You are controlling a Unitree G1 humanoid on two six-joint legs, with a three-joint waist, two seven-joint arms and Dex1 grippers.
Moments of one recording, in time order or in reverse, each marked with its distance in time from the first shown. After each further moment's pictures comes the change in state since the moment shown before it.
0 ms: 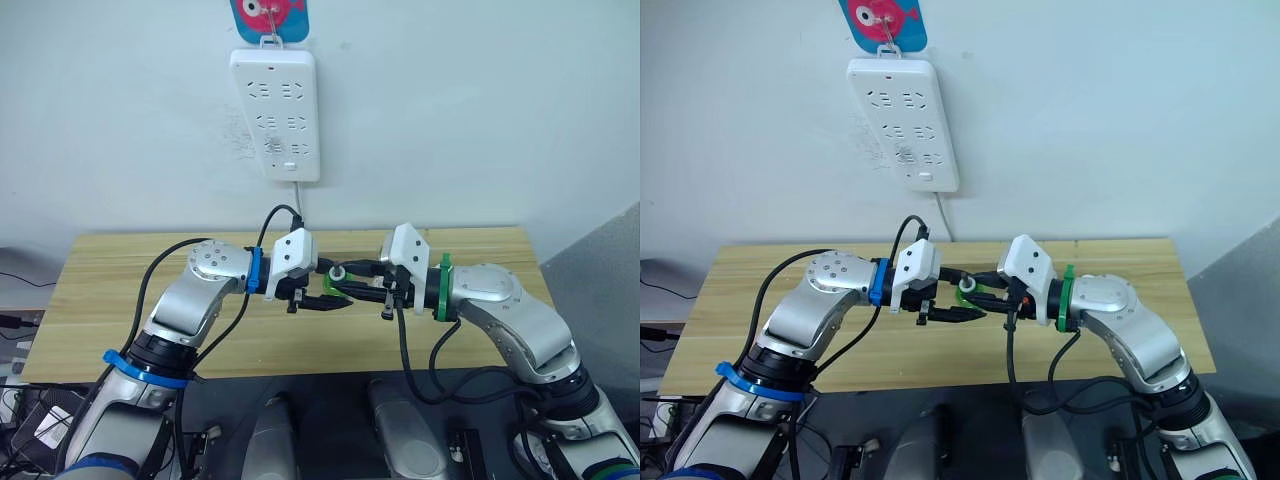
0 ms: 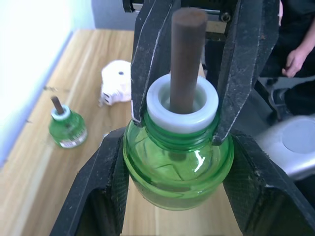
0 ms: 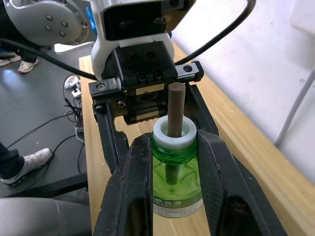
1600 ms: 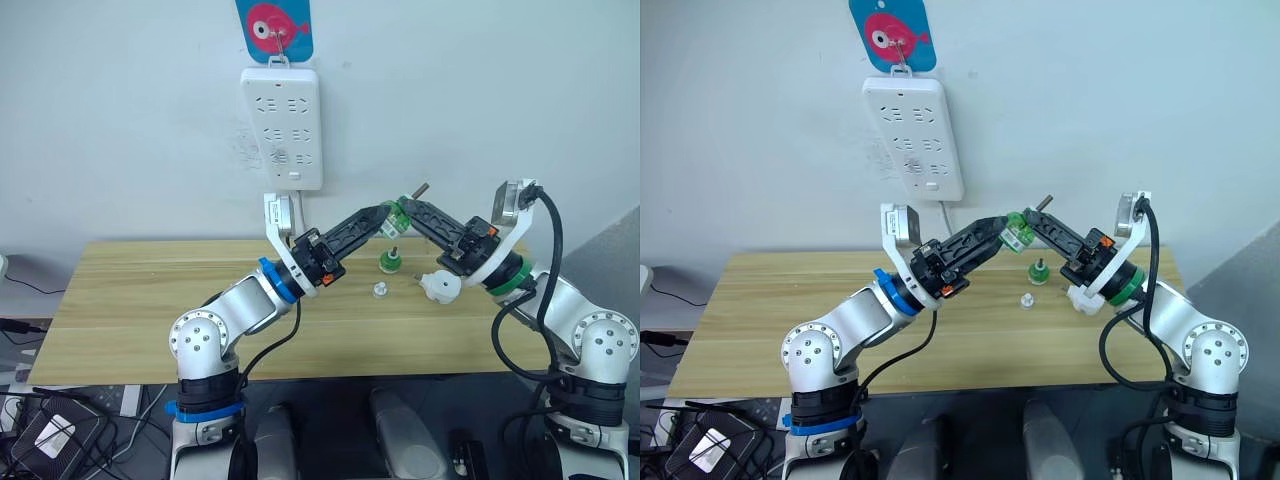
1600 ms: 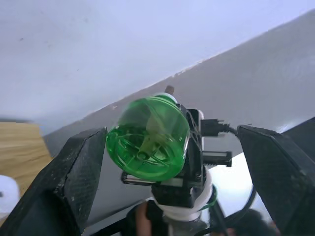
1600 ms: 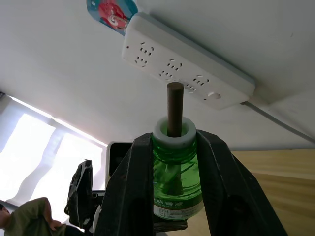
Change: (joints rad) left arm 0.140 -0.520 0.412 -0.222 -1.309 0.718 1.190; right arm 0.077 0.127 -0.538 0.096 1.332 0.324 -0.835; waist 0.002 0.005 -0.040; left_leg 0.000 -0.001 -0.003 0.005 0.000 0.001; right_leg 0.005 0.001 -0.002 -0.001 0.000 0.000
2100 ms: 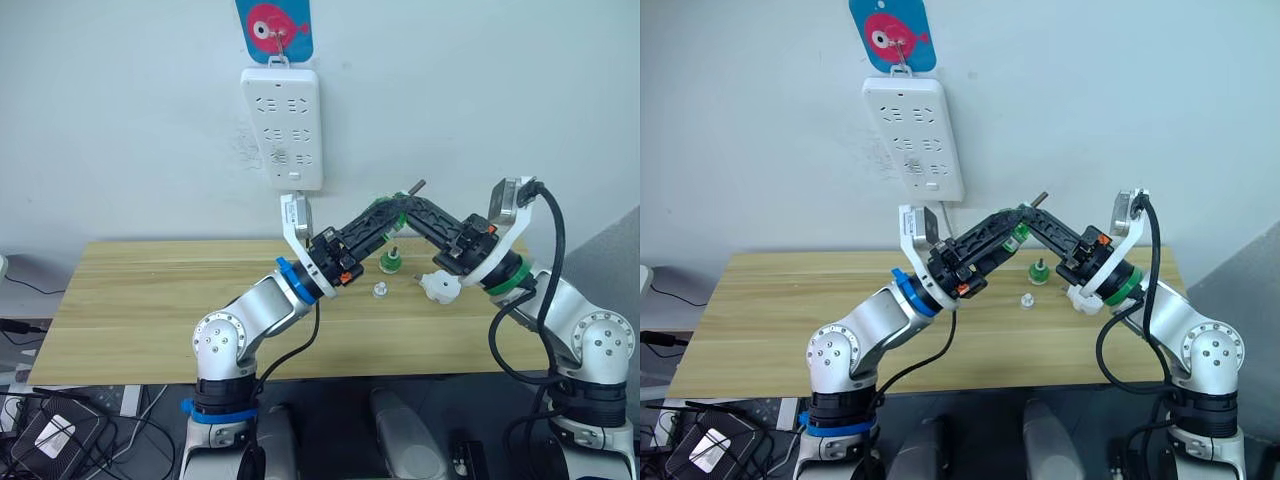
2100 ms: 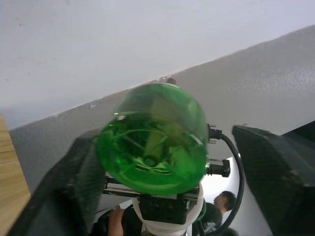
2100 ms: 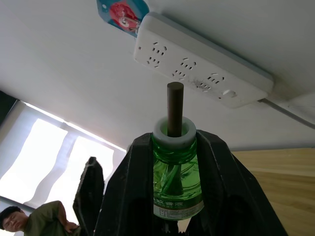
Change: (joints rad) left arm 0.022 -0.032 -0.100 0.008 -0.085 -0.115 0.059; right arm 0.007 -0.043 0.077 -0.040 0.098 -0.094 -0.057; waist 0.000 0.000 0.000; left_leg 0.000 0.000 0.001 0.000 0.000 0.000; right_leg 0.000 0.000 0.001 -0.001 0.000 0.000
